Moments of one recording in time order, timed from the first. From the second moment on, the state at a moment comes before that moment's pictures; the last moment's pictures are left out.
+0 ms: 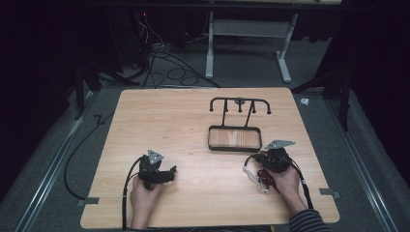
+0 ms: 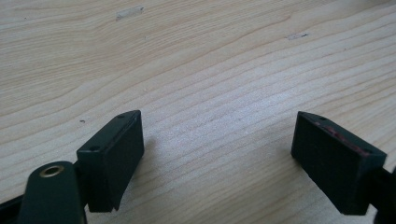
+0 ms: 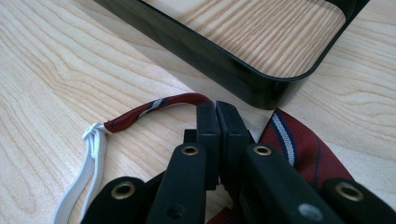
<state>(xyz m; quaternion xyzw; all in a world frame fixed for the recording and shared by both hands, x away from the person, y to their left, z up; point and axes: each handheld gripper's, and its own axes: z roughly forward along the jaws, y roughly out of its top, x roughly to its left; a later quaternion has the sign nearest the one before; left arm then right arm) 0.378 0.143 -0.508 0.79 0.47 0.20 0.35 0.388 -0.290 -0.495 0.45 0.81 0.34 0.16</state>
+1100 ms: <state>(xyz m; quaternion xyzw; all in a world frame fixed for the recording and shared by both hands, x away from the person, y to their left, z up) 0.378 0.143 -0.508 0.79 0.47 0.20 0.35 0.354 -0.294 -0.430 0.40 0.79 0.42 0.22</state>
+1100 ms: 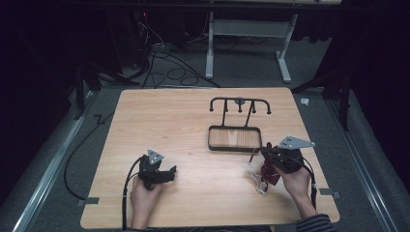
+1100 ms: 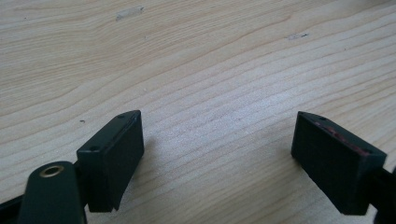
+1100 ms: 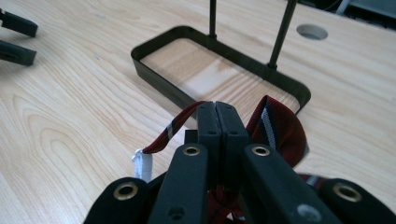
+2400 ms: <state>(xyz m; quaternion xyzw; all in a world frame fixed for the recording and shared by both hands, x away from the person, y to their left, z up) 0.378 0.143 -0.508 0.79 0.47 0.20 0.35 0.371 -0.269 -0.384 0.36 0.78 0.46 0.23</state>
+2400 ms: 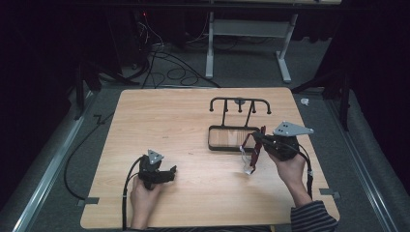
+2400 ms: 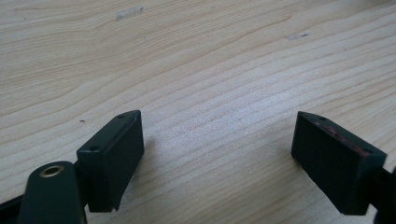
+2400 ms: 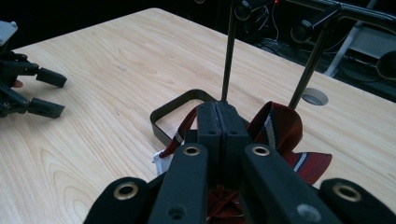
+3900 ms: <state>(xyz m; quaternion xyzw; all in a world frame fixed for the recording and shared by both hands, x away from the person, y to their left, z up) 0.378 0.143 -0.508 0.79 0.47 0.20 0.35 0.416 -0.251 -0.367 0.39 0.76 0.47 0.23</state>
